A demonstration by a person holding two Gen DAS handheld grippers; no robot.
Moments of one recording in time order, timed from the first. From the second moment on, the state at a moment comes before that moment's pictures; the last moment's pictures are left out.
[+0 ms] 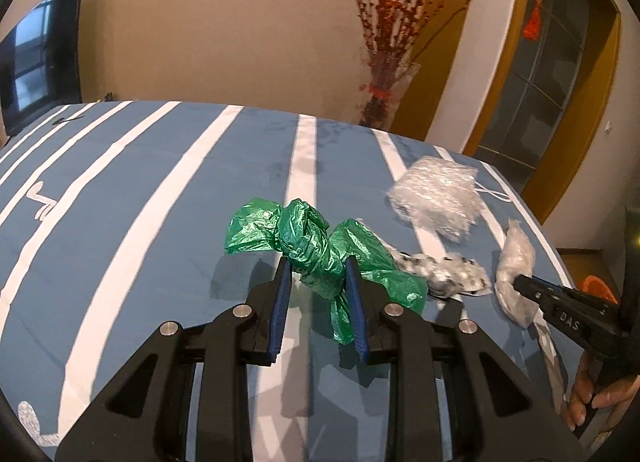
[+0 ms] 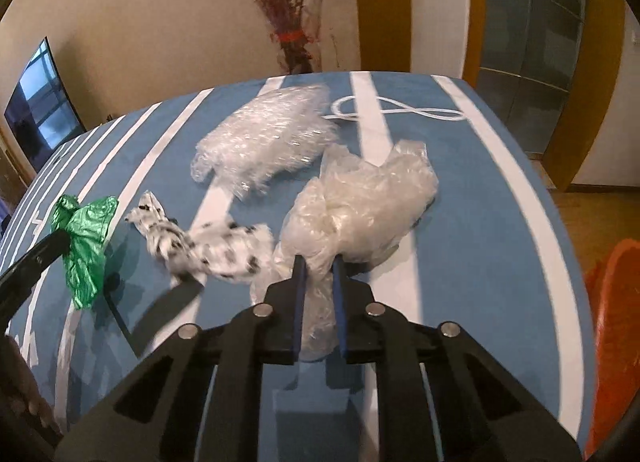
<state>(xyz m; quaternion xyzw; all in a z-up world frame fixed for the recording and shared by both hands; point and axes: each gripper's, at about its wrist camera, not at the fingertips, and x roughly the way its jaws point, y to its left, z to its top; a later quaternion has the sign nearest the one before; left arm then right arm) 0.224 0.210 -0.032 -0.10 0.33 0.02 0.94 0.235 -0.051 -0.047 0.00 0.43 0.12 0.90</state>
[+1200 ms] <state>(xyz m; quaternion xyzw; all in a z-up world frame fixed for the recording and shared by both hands) 0.183 -0.018 0.003 -0.06 0.33 -0.20 0.92 0.080 -0.278 0.004 0.07 0.35 -0.03 0.93</state>
